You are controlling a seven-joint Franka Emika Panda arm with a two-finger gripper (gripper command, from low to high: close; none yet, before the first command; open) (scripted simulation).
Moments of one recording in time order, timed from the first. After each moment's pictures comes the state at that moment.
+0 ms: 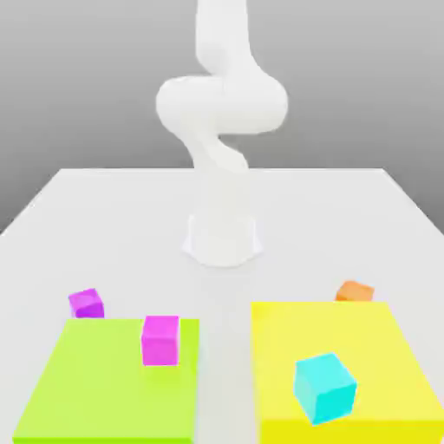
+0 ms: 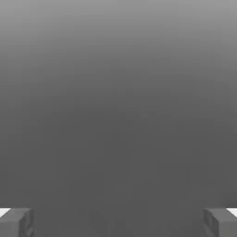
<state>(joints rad) 0.00 -0.74 0.08 -2.36 0.03 2.35 0.91</state>
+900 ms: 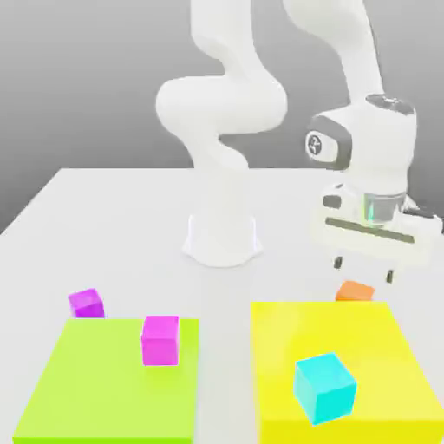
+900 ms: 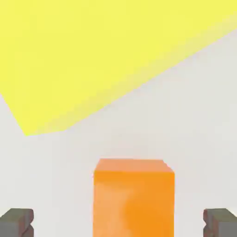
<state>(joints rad) 0.08 -0.06 0.79 -2.92 0.16 2.88 2.05</state>
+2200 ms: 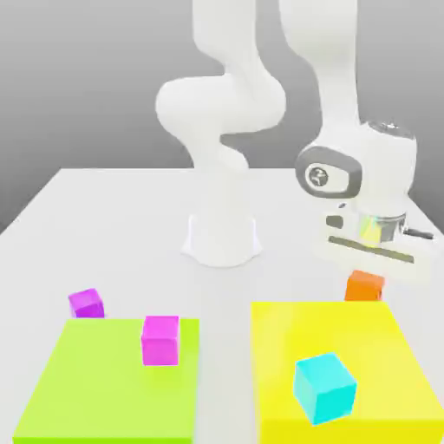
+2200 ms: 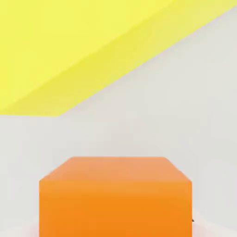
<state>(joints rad) 0.19 0.06 0.60 -2.90 -0.18 2.96 2.30</state>
